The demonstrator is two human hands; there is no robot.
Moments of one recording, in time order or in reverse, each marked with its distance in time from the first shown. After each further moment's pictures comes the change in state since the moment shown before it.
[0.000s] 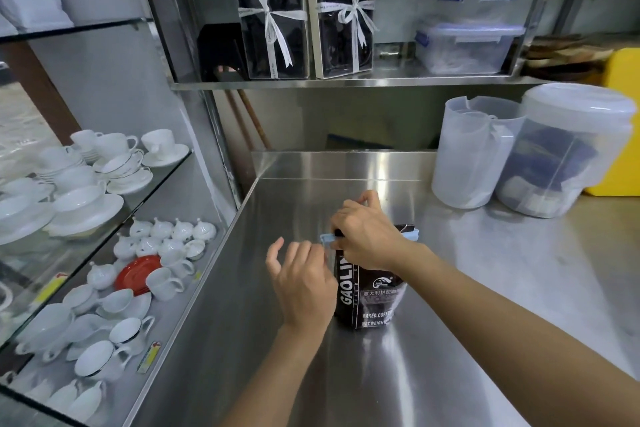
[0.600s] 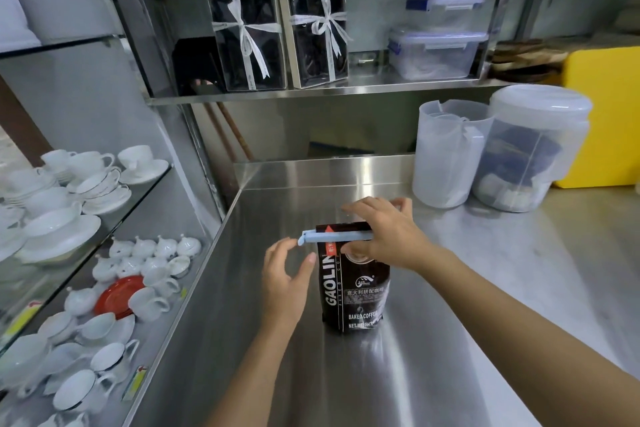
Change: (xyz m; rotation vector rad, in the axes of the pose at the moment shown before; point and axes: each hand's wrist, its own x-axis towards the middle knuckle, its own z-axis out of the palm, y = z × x) left_hand 0.009 -0.016 0.011 -0.727 -0.250 -0.379; right_hand -0.038 0.031 -0.025 0.210 -0.020 0.299
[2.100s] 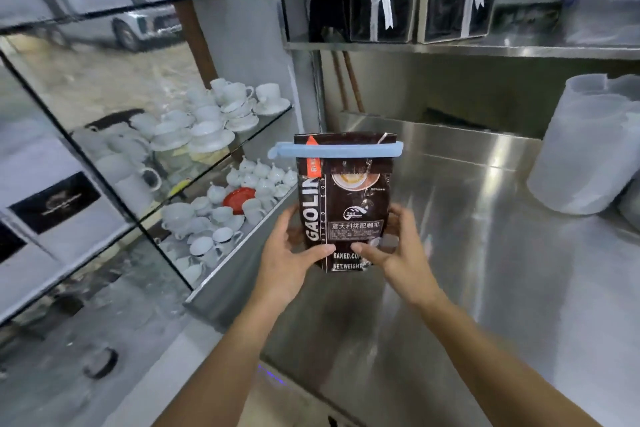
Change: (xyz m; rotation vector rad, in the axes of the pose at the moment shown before) left_hand -0.096 0.052 -0.050 -0.140 0.192 -0.283; right_hand -0.071 -0.041 0.048 1.222 -0.077 -0.017
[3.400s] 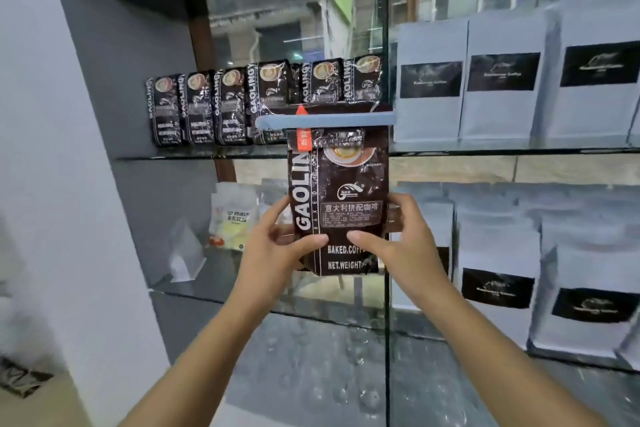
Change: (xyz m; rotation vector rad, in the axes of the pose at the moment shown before) left_hand -0.528 0.172 -0.583 0.269 1.267 0.226; right_hand -0.360 -0.346 0.626 0.484 -1.115 -0.376
